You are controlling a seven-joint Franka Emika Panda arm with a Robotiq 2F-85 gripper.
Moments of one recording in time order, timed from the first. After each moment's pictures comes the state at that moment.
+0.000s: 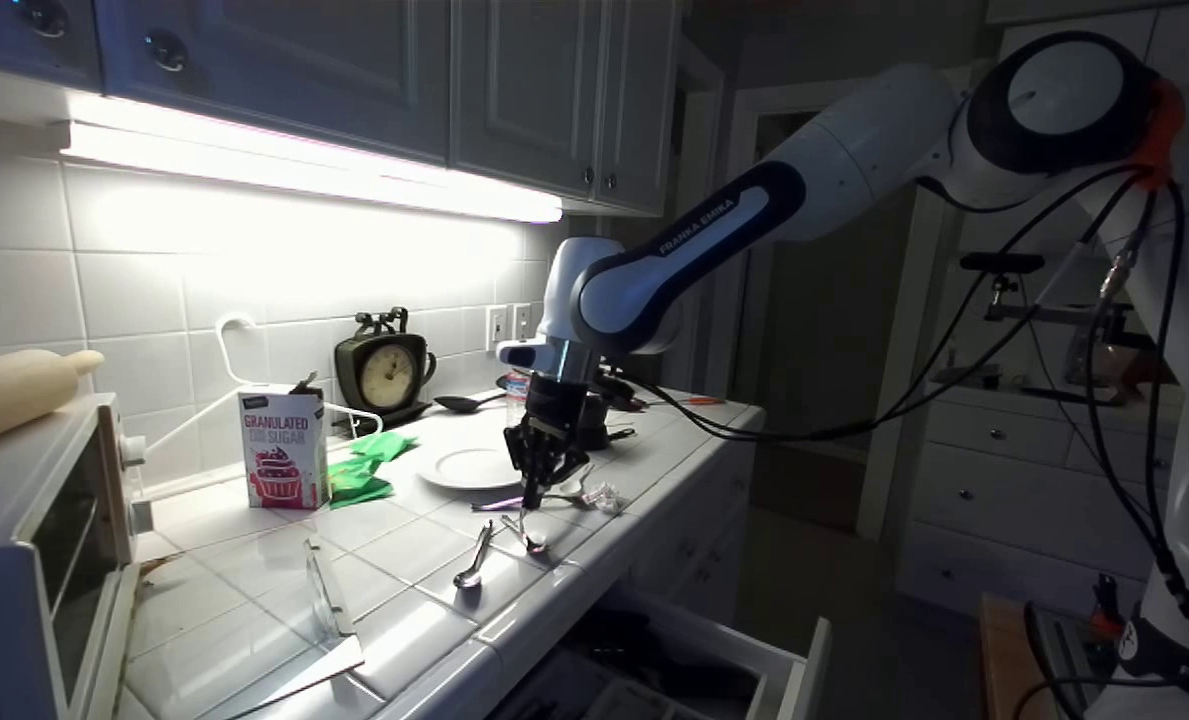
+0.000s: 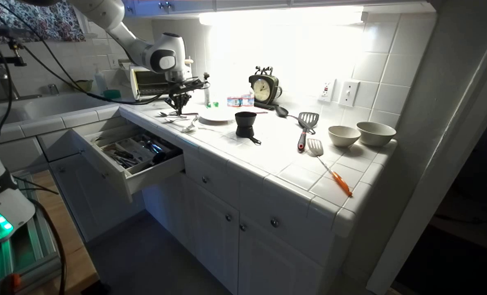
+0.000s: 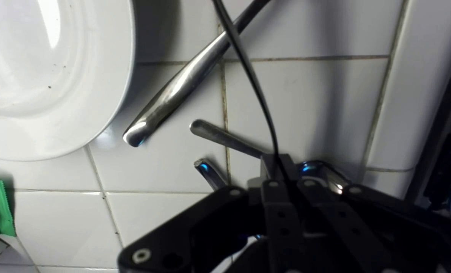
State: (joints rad) arm -0.09 0.51 0.30 -1.81 0.01 2.43 -1.42
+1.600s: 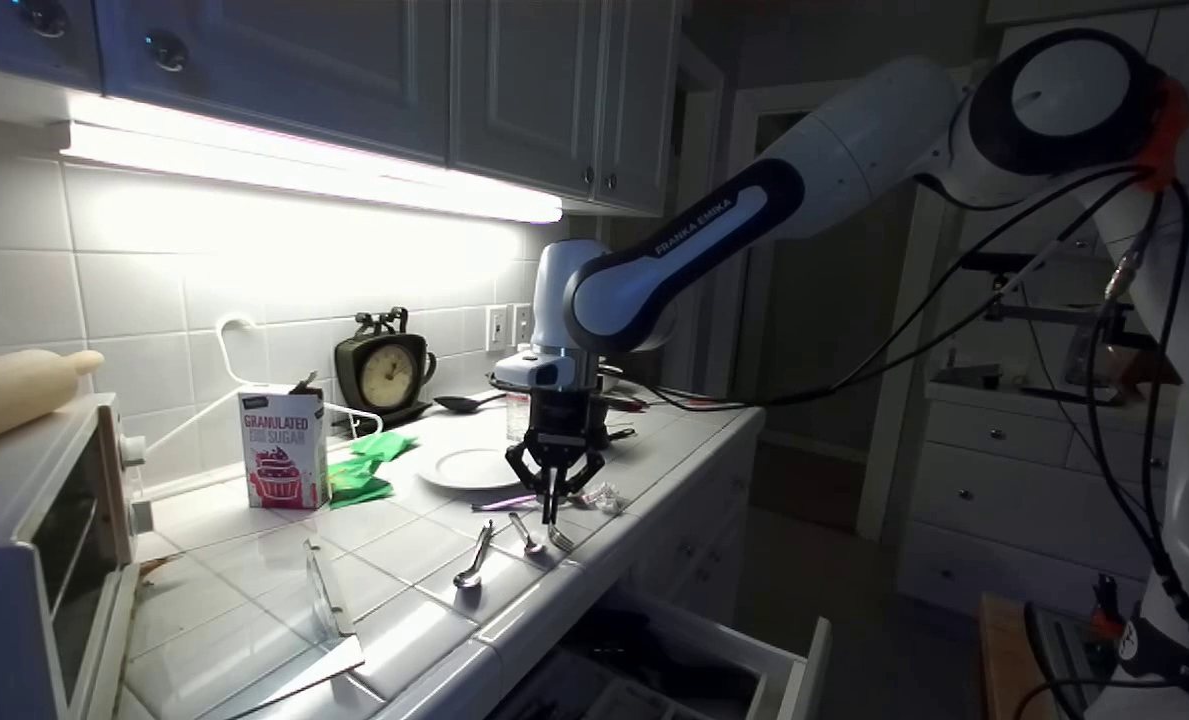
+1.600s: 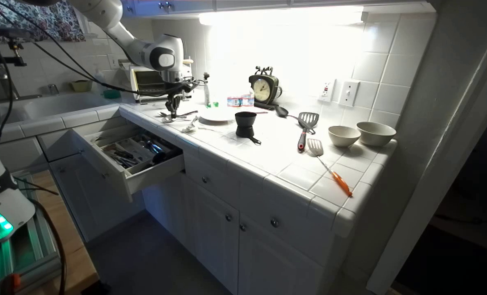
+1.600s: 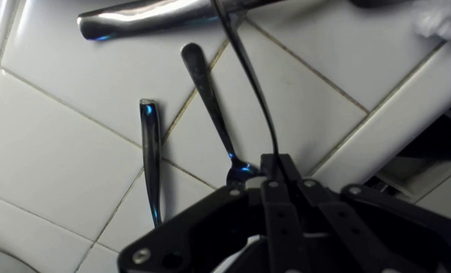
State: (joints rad) arm -0.01 0.51 0.24 -1.78 -0.02 2.29 -2.00
